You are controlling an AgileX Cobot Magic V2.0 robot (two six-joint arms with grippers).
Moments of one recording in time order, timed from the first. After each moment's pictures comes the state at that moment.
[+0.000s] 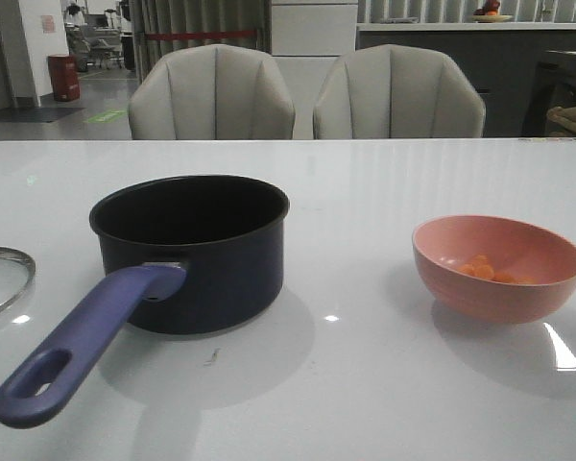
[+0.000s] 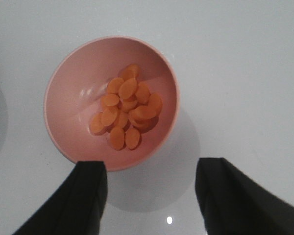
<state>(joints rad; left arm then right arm) -0.31 0.53 -0.38 -0.07 0.14 0.04 0.11 1.24 -0.82 0.22 0.58 0.00</state>
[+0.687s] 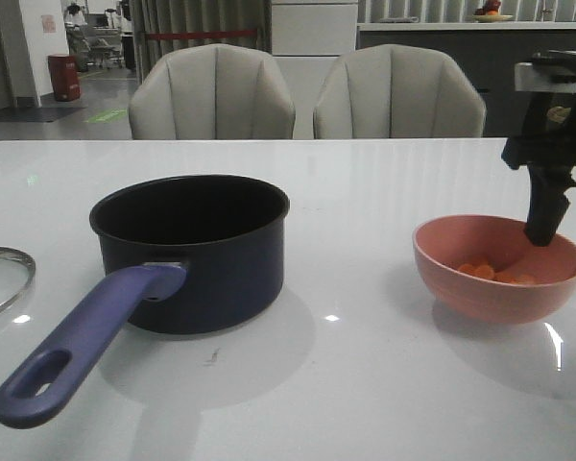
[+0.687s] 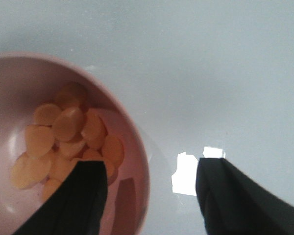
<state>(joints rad) -0.31 0.53 -0.38 -0.07 0.13 0.04 0.08 1.78 -1.18 0.13 0.74 -0.03</state>
